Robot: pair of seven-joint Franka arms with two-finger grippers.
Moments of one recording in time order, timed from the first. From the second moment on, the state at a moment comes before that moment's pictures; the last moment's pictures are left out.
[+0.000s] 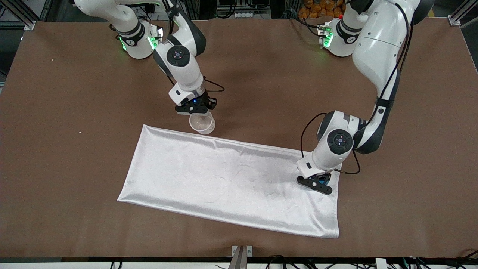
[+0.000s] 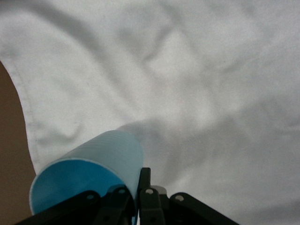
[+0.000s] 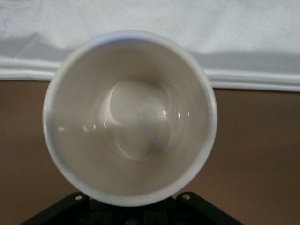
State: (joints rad) left arm -0.31 0.74 -0.06 -1.51 0.11 2.38 -0.03; right arm 0.72 0.22 0.03 -2.23 0.04 2.53 0.85
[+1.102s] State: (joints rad) left arm -0.31 0.23 -0.08 -1.49 0.07 1.73 -0.24; right arm 0.97 0.24 0.03 -2.29 -0.21 2.54 1.29
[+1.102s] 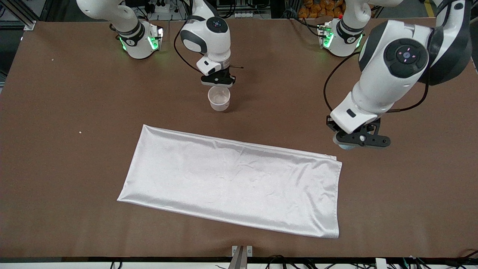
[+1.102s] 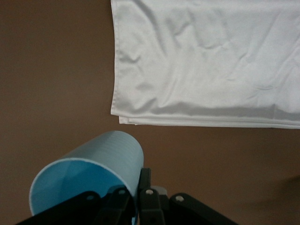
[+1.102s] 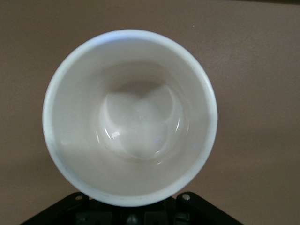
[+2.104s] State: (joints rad) left arm -0.31 0.14 -0.08 -1.54 0.04 1.61 -0.26; right arm 1.05 0.38 0.03 -2.21 -0.22 2.59 1.52
